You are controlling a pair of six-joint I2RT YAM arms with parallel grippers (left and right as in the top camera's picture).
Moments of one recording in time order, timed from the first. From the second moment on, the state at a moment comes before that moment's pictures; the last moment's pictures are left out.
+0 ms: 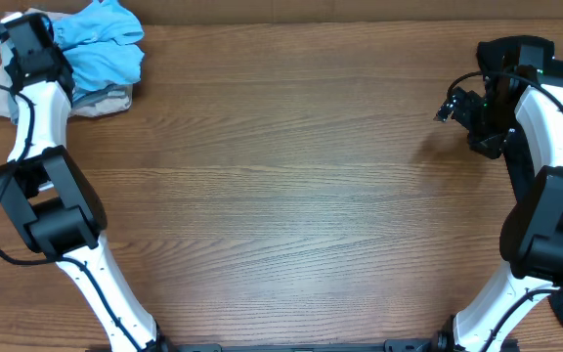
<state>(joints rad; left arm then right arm) 0.37 2.35 1.94 -0.24 -0.41 -0.11 -0.24 2.03 1.65 -1.00 -0.22 0.39</state>
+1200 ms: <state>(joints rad) 0.24 2.31 2.06 -0.45 -0.12 -0.15 -0.24 2.03 1.65 -1.00 -0.22 0.39</state>
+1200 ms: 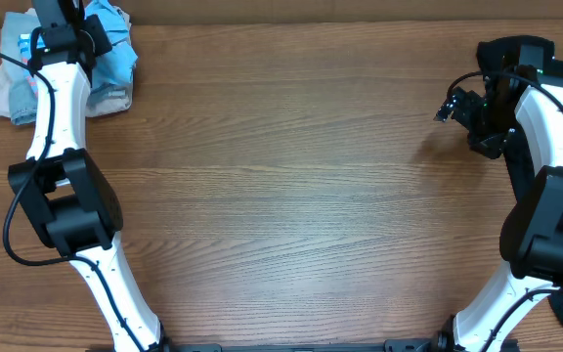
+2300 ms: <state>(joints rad) 0.30 2.47 2.06 -0.05 -0.04 -0.15 -0.24 2.03 1.65 -1.00 -0.22 0.39</state>
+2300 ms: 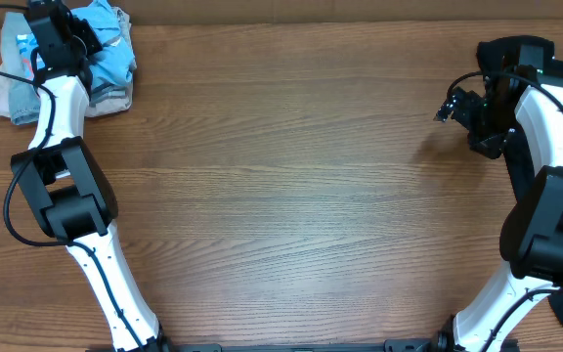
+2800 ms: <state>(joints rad) 0.32 2.51 2.07 -0.13 -0.04 -0.11 -0.24 2.03 1.65 -1.00 -0.22 0.39</state>
